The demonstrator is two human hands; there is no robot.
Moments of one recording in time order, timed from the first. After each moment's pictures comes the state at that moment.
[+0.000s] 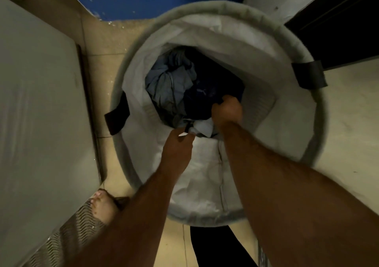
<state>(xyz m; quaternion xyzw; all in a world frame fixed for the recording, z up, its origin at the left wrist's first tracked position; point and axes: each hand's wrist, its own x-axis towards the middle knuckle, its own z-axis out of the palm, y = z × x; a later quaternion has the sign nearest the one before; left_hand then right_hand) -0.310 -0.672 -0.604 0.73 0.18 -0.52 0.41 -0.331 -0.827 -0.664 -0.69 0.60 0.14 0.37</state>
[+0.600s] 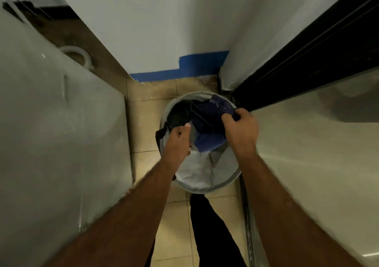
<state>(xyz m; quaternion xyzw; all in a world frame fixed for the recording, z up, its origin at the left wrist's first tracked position) -0.263 -0.684 -0.347 0.75 0.09 -0.48 0.44 -0.342 -0.817 -0.318 -0.71 0.57 -0.06 0.41</state>
